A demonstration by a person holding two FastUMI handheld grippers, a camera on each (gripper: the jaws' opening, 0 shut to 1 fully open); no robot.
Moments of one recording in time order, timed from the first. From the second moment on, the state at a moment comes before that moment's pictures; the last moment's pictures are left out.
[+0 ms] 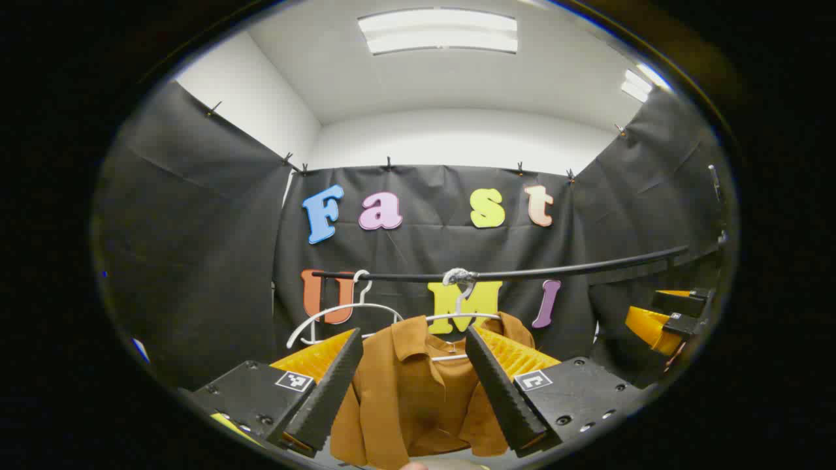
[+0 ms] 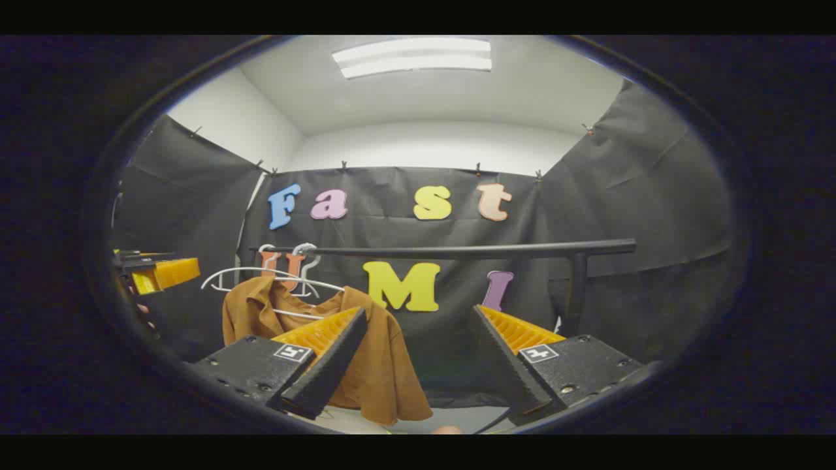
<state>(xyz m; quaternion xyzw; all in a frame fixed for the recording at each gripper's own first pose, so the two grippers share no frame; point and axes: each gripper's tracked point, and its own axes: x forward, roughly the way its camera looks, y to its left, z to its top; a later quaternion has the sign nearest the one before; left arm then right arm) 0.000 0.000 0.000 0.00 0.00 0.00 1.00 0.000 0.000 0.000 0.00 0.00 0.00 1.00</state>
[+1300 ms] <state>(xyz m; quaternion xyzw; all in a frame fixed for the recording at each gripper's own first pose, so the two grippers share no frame) -0.015 -0.007 -0.027 0.02 0.01 0.09 1.00 0.020 -0.008 -0.057 0.01 0.05 0.06 1.00</state>
